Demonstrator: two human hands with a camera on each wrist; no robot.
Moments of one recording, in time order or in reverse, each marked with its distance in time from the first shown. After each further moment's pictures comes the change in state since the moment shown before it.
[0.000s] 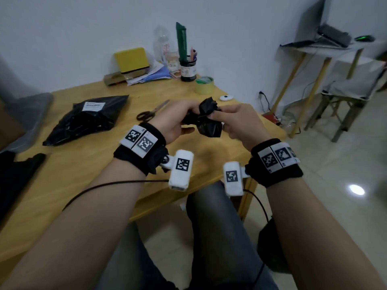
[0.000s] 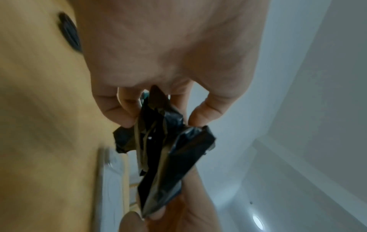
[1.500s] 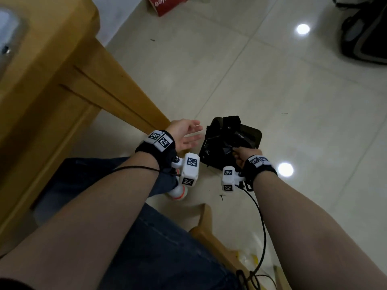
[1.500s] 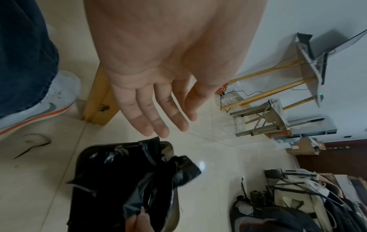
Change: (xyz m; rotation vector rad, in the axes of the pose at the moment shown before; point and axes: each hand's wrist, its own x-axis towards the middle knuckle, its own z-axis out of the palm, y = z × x) left_hand 0.124 -0.324 0.321 0.120 -0.288 -0.883; right_hand -0.166 0.496 -0.226 0.320 0.683 1.320
